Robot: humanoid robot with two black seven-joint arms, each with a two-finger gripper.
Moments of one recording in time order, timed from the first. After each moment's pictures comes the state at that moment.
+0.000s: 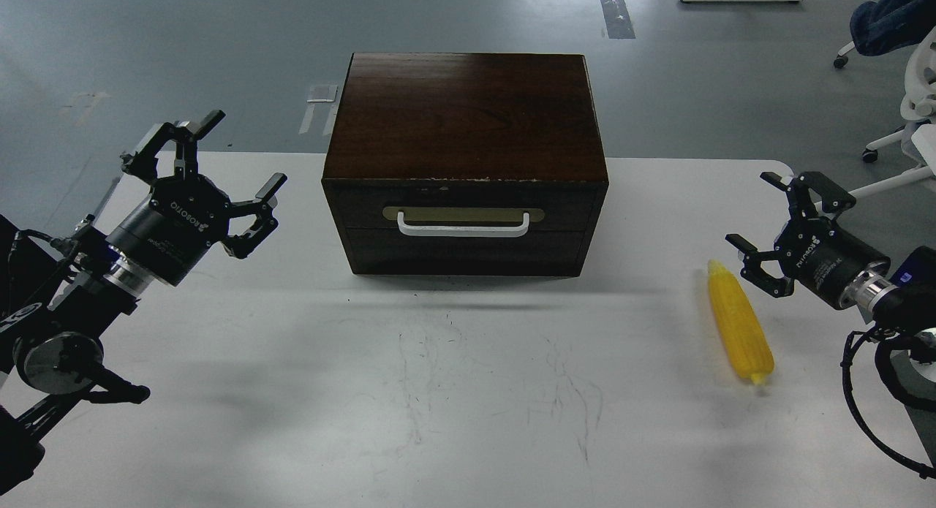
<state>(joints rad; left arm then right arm) -0.31 0.68 -0.89 -1.32 0.15 -0.48 -0.41 0.79 -0.80 -0.03 0.98 0.22 0.46 0.49</state>
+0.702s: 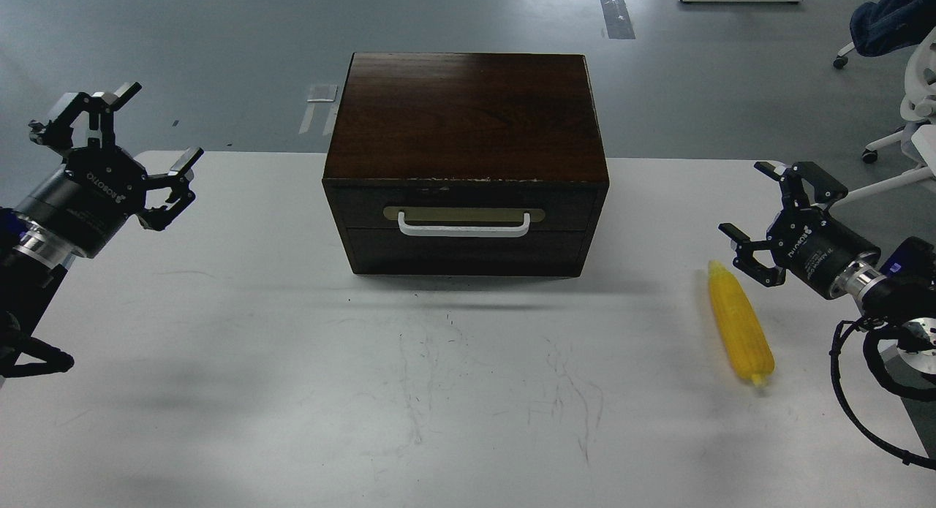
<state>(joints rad) -0.41 0.83 -0.90 -1.16 0.15 -0.49 -0.40 0.80 -0.76 -0.01 0.93 0.22 0.47 0.49</state>
